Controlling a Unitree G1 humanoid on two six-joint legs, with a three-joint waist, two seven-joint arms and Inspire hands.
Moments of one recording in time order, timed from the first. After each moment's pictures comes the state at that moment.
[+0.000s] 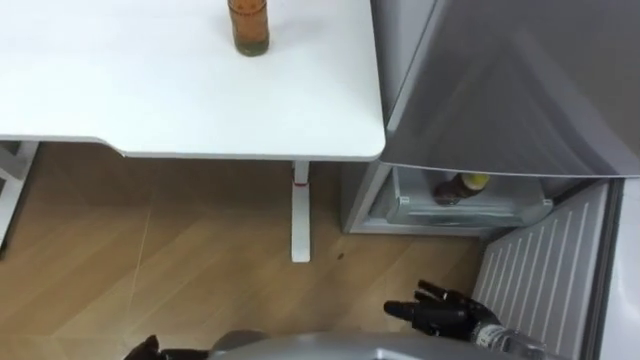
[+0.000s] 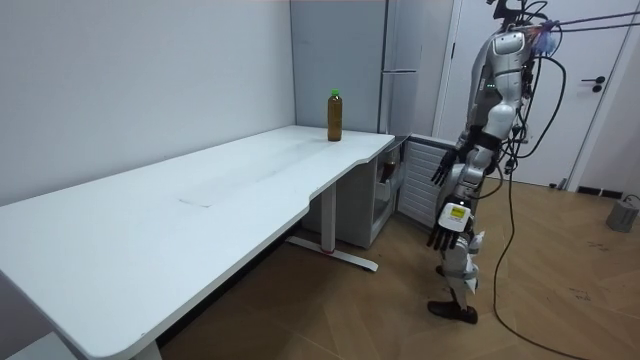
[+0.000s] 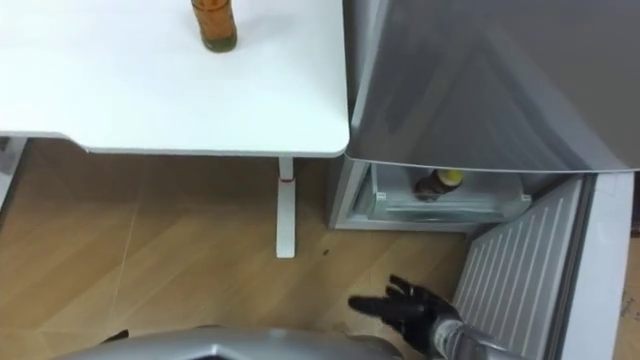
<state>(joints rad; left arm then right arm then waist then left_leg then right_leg) 0.22 0.26 -0.03 1.04 -0.32 0.11 0.07 0.14 -0.29 0.13 1.03 0.45 0.14 0.31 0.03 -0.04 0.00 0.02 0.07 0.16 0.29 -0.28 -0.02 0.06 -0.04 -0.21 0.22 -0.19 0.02</state>
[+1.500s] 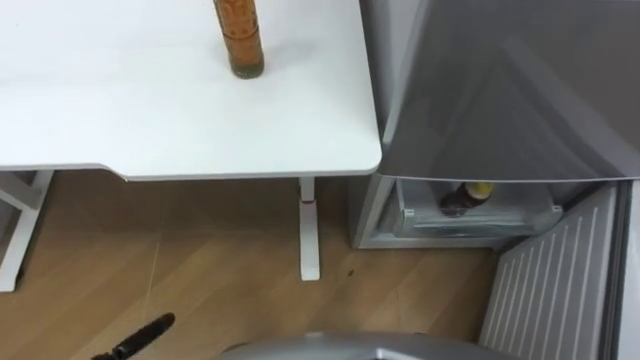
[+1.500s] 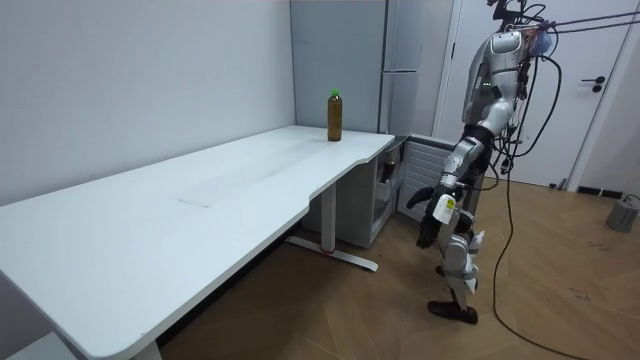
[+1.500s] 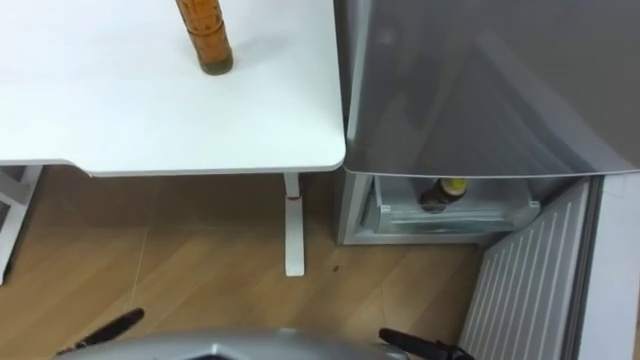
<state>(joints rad) 0.25 0.18 0.36 0.79 -0.66 0.07 0.39 0.15 -0.23 -0.11 1.26 0.46 0.10 0.12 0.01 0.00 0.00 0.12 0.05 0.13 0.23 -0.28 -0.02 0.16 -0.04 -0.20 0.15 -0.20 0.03</state>
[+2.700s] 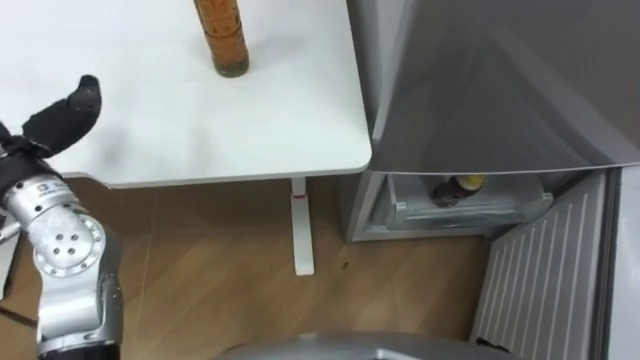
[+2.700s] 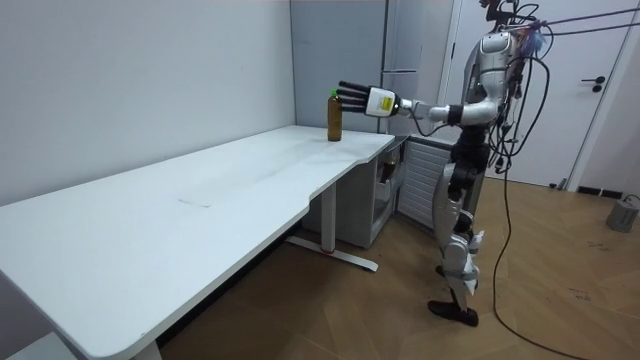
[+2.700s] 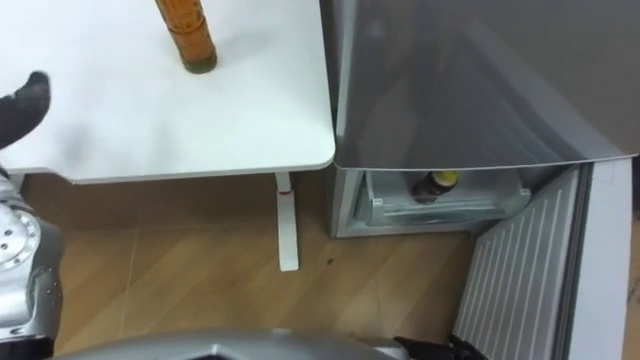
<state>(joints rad) 0.17 0.21 0.17 -0.12 -0.10 -0.16 0.51 0.15 -0.24 -0.13 1.30 0.31 -0.04 0.16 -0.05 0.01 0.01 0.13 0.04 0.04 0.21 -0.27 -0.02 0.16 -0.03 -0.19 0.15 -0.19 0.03</state>
